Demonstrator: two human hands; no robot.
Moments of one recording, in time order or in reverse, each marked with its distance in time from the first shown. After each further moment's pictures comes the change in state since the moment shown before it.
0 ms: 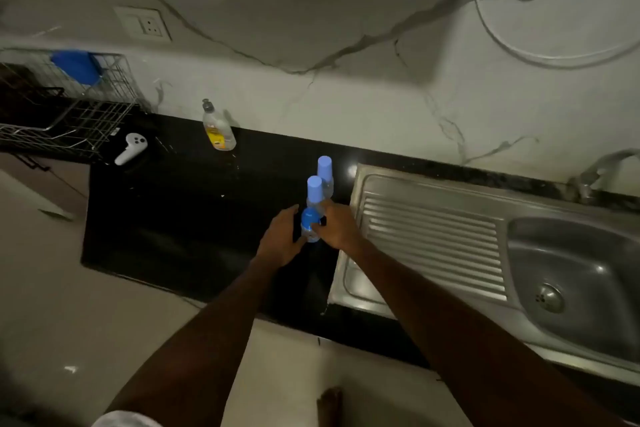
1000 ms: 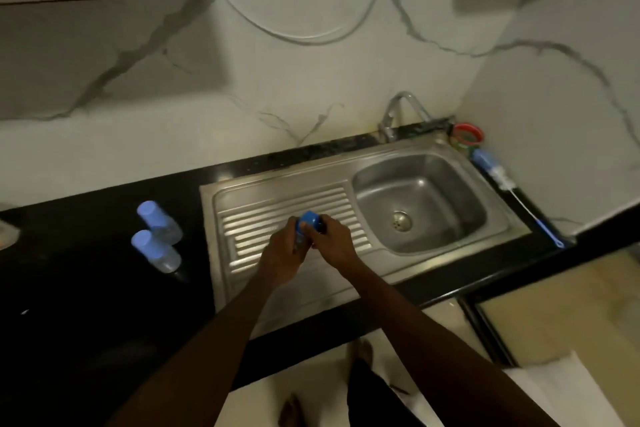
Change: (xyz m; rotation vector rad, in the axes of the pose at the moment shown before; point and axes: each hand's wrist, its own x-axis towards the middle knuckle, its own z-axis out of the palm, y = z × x) left_hand 0.019 0.211 0.171 -0.241 -0.318 0.545; right_hand -0.162 0.141 -0.138 0.401 0.597 0.540
